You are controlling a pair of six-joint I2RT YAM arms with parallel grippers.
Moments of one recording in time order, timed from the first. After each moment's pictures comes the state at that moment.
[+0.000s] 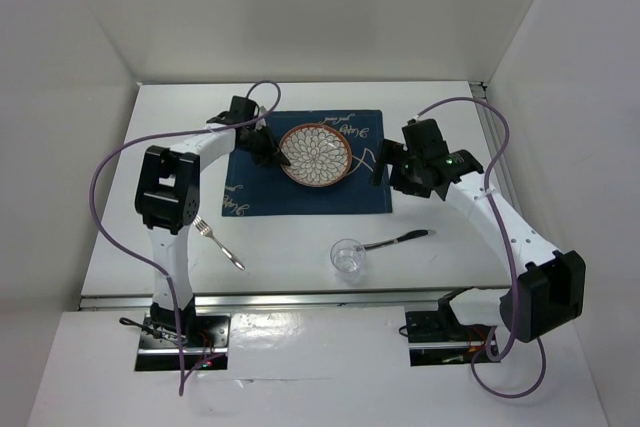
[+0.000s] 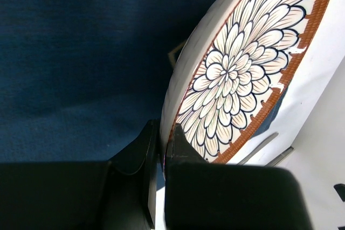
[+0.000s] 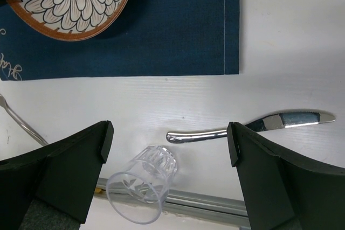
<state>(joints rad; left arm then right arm) -0.21 2.11 1.57 -0.46 0.48 -0.65 0.37 1.28 1.12 -0.74 0.01 0.56</state>
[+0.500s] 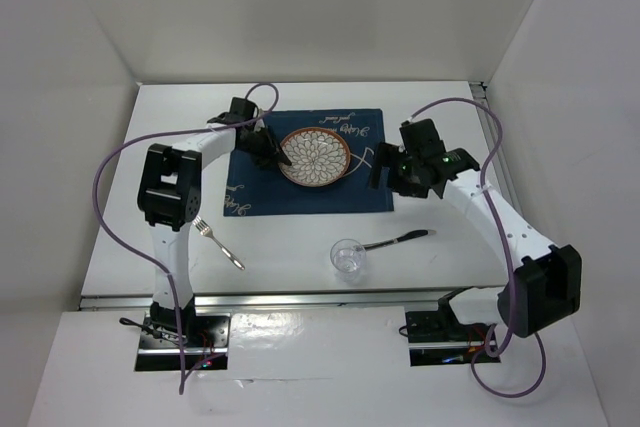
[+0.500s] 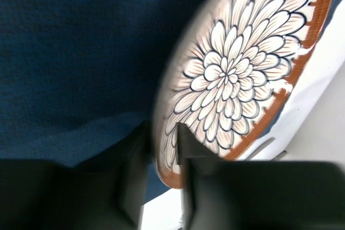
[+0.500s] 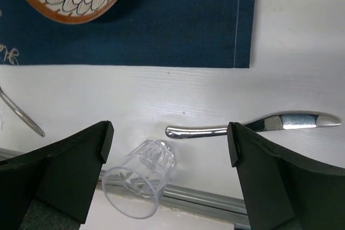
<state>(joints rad) -0.20 2.15 1.58 -0.46 0.49 -0.69 0.37 1.30 1.12 -0.74 -0.02 0.53</state>
